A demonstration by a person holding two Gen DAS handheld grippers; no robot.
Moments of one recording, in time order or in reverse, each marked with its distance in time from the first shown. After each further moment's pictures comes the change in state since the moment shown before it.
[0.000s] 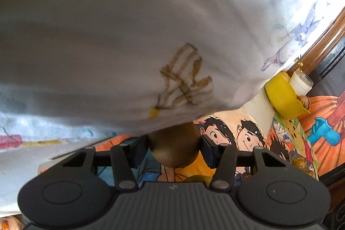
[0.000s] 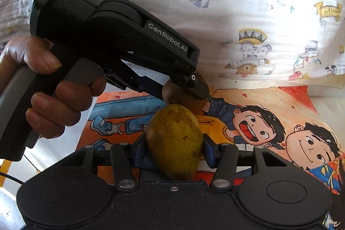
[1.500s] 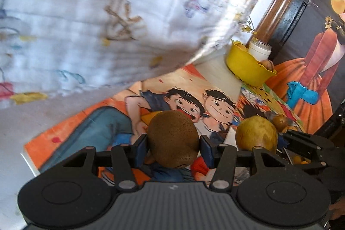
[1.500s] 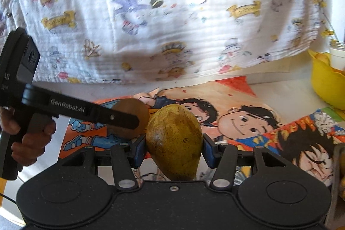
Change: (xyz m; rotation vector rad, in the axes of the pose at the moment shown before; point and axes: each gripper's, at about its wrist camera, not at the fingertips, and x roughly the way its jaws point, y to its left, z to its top) left arm -0.026 -0.023 -0.052 0.247 -0.025 -0.148; right arm -0.087 -0.053 -0.022 0.142 -0.061 -0.155
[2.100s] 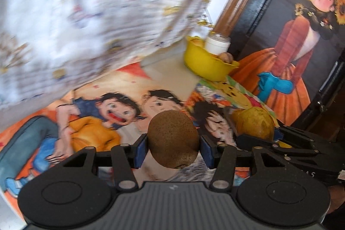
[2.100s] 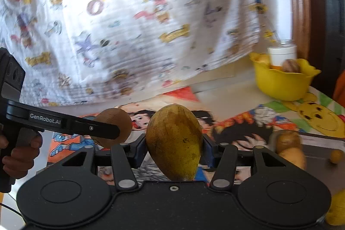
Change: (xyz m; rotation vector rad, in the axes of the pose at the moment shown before) left arm -0.002 -0.091 0.003 0.098 0.004 -0.109; right arm -0.088 -0.062 -0.014 0.119 -0.093 -0.134
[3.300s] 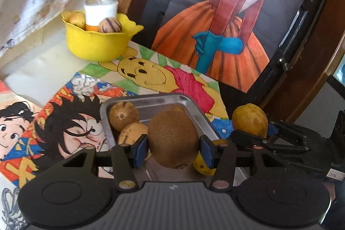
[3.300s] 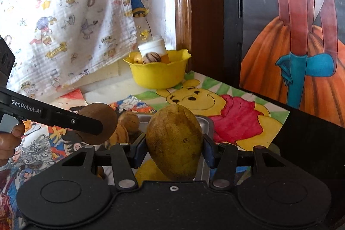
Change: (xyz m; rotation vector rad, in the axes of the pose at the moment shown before) left arm 0.140 -0.202 0.012 0.200 0.176 -0.201; right arm -0.110 -0.192 -0.046 0.117 -0.020 -0.315
